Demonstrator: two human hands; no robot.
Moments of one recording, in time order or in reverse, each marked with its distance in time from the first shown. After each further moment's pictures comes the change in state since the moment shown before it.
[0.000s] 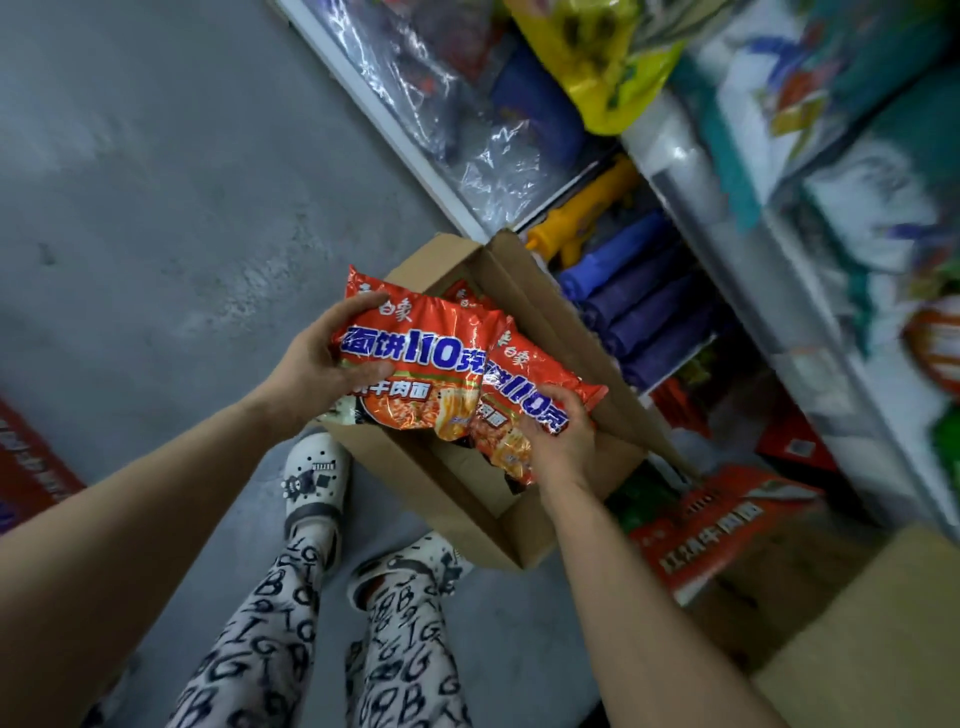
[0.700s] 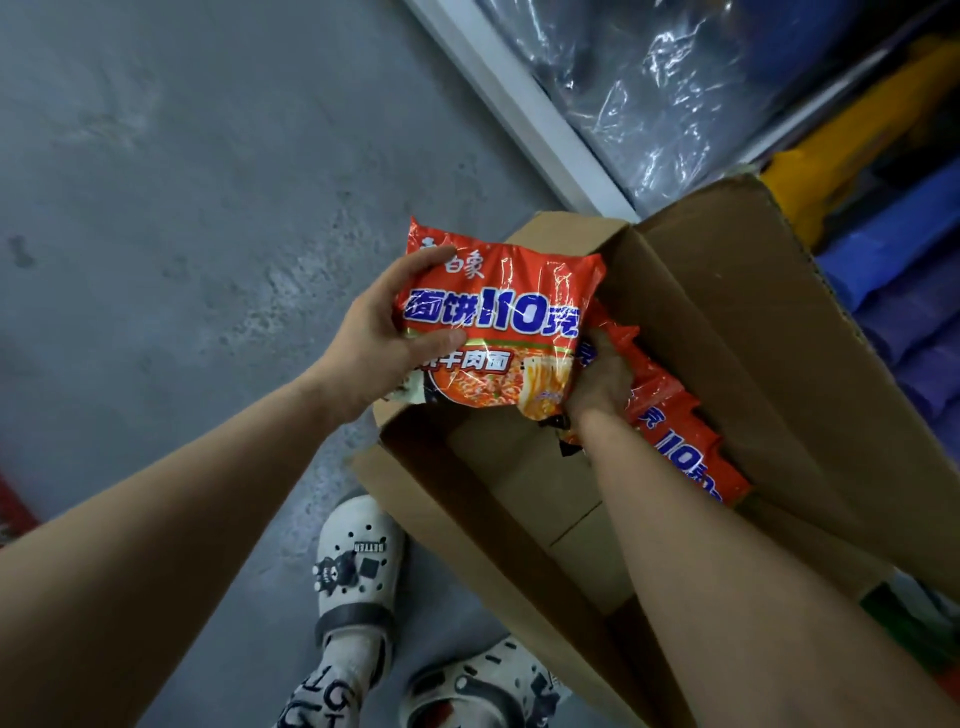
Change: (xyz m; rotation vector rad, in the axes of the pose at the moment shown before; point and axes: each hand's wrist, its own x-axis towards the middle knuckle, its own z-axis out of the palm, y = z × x) left_hand 0.163 -0.100 -0.059 0.015 0.034 0.113; right_hand 0.198 0.030 0.204 -0.053 -0.047 -0.013
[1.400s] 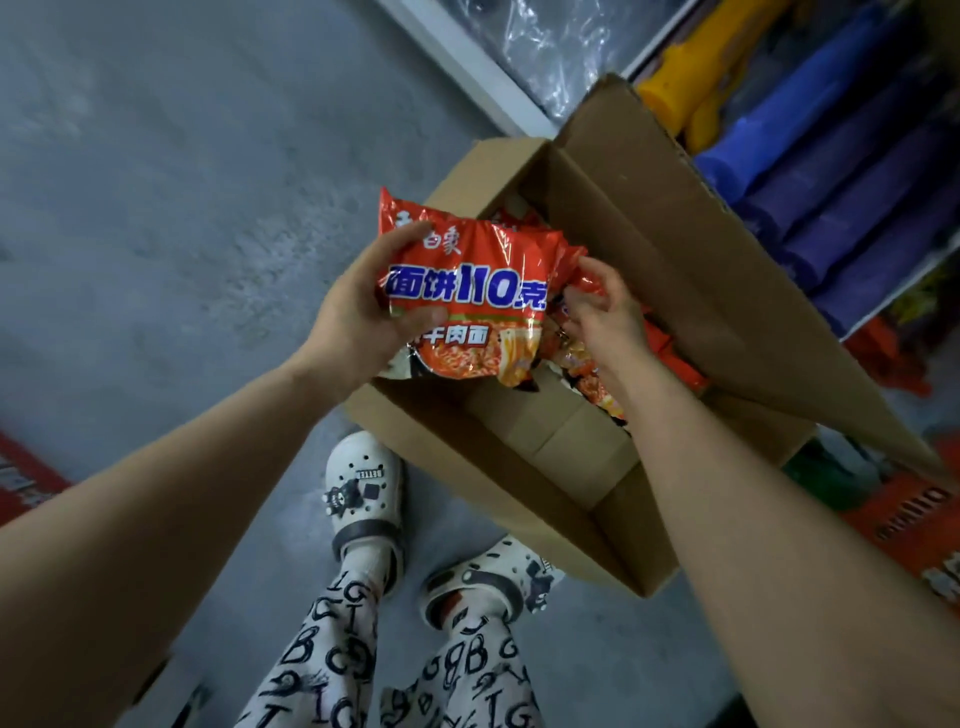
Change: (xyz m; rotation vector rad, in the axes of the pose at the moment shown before) left_hand -0.052 0.017 0.047 0.178 -0.019 -0.022; right_hand -0.035 0.016 -0.095 0.181 -0.179 0.008
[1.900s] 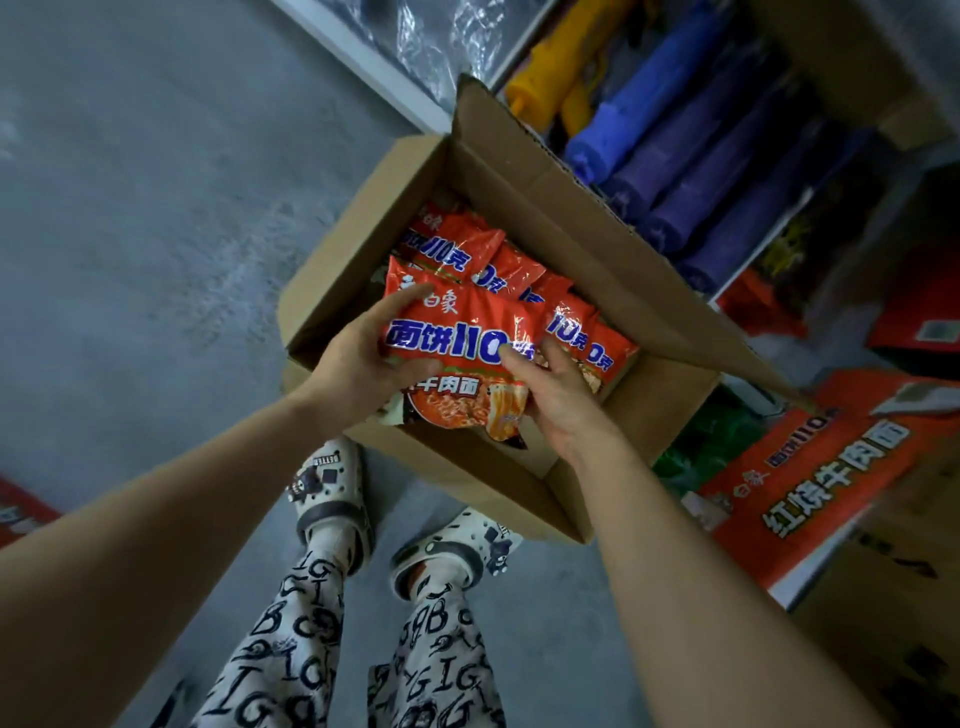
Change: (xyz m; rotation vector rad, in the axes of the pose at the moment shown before) left_hand -0.046 0.019 0.063 0.102 -0.219 -0.182; right_hand -0.101 0.033 -0.052 0.301 -0.238 0.199
